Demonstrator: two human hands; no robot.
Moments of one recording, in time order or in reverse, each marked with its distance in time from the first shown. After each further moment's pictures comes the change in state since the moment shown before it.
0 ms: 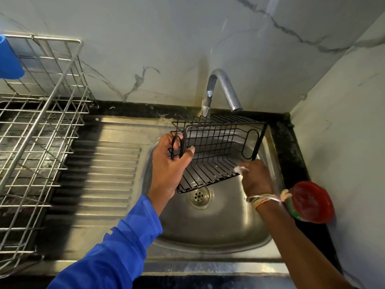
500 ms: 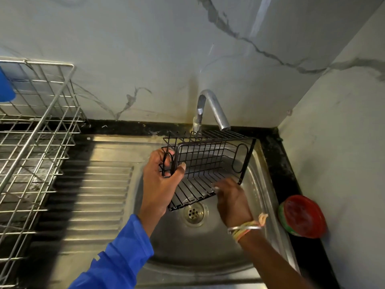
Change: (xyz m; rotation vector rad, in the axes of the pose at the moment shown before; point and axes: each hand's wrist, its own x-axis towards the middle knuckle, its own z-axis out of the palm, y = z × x) left_hand 0.004 0.012 -0.002 0.059 0.001 0.029; right_hand -0.026 -0.026 0.022 0.020 0.077 -0.223
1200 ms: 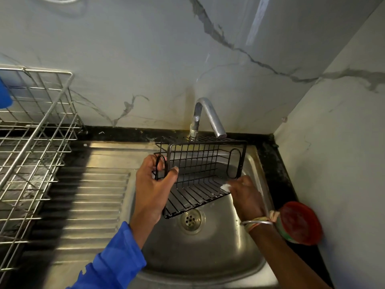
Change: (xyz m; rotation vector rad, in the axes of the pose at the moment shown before) left_hand 0.003 0.007 -0.002 0.016 0.033 -0.025; right_hand 0.028 0.050 -0.013 -0.026 -0.062 0.097
